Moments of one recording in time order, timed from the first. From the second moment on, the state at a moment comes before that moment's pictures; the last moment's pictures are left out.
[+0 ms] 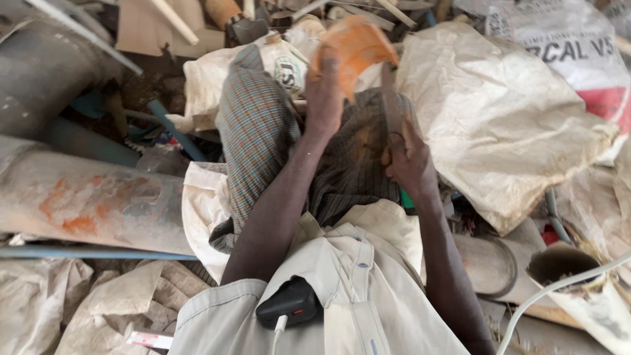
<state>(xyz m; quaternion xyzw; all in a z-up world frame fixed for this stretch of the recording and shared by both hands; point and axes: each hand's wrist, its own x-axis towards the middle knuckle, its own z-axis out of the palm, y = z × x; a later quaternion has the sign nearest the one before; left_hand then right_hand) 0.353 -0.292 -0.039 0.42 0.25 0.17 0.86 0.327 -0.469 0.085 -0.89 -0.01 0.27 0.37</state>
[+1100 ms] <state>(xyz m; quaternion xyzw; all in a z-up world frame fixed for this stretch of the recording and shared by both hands) 0.364 -0.293 -0.034 0.60 0.29 0.08 0.74 0.327 -0.487 0.031 -0.94 -0.22 0.22 0.13</state>
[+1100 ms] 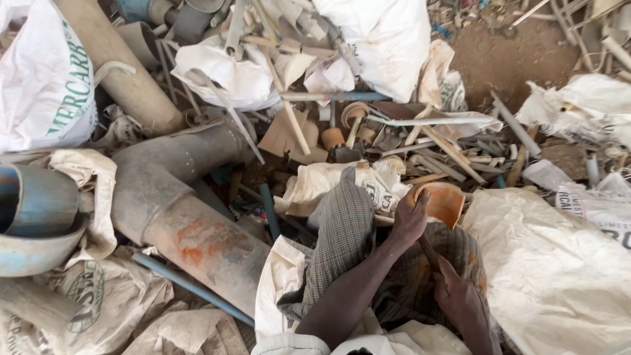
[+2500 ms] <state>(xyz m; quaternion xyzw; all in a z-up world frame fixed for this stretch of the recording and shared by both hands) 0.376 -0.308 -0.095 0.36 0.22 0.12 0.90 0.309 -0.469 0.061 -0.93 -0.27 0.24 0.11</state>
